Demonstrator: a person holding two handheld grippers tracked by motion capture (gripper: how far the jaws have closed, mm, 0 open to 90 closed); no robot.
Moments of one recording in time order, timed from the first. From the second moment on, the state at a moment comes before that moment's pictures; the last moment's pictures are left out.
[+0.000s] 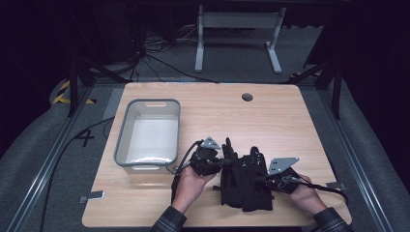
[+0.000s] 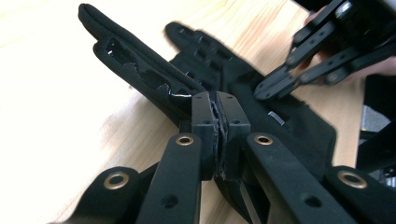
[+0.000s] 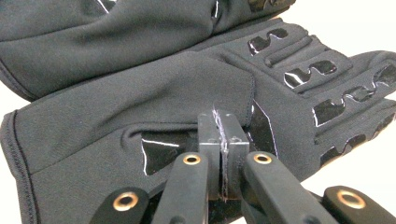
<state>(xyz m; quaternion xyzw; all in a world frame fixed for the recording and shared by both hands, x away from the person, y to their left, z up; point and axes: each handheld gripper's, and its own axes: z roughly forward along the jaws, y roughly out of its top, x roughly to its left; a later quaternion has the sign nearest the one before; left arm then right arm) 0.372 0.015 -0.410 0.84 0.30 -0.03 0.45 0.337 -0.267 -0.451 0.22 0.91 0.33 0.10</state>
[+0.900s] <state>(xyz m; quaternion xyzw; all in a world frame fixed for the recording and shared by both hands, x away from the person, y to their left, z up) 0.383 -0.020 -0.408 0.83 0.27 -0.04 0.48 0.339 -0.276 -0.442 0.22 0.91 0.35 0.11</state>
